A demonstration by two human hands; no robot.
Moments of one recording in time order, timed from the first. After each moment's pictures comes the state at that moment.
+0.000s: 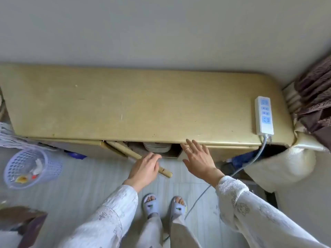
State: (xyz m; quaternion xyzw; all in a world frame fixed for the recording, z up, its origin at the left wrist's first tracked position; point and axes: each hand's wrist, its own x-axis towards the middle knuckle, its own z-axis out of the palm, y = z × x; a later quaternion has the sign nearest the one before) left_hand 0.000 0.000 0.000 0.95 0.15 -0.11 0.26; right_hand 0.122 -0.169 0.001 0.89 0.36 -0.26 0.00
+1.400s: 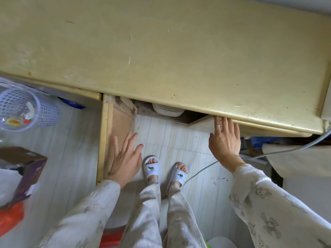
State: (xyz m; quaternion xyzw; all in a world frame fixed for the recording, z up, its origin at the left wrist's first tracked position) left_hand -0.093 0.038 -0.133 0.96 0.20 -0.16 0.08; right_hand 0.127 -0.165 -0.128 0.94 0.26 -0.19 0.08
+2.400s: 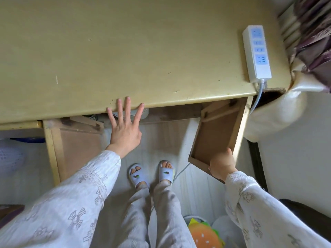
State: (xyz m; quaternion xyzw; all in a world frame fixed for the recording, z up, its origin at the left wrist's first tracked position) left_hand 0.064 -0.020 -0.119 0.99 0.08 -0.13 0.06; right_hand 0.094 -0.322 -0.127 0.79 0.21 -0.48 0.33
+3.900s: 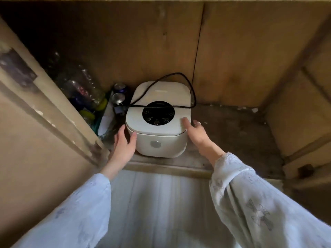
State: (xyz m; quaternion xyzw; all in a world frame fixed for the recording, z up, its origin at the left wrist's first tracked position) left_hand 0.075 0.108 -0.506 0.79 0.42 0.09 0.43; right_hand 0.227 -0.062 -0.483 0.80 0.04 -0.30 -0.52
